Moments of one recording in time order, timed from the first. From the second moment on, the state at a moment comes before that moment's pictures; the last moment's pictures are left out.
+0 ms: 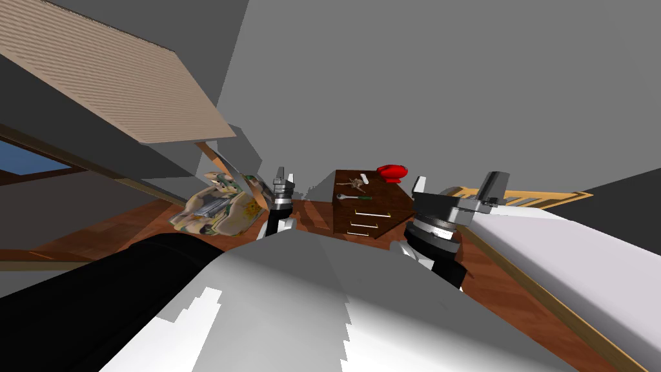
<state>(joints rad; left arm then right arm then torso) 0.49 -0.03 0.07 -2.32 -0.09 -0.39 0.08 0.53 -0.01 0.02 -2.40 -0.12 -0.57 -0.15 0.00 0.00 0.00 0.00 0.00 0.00</state>
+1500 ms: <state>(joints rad) 0.49 -0.03 0.07 -2.32 -0.09 -0.39 0.08 0.52 -0.41 0.04 -2.26 -0.08 -0.52 0.00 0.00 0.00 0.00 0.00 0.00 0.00</state>
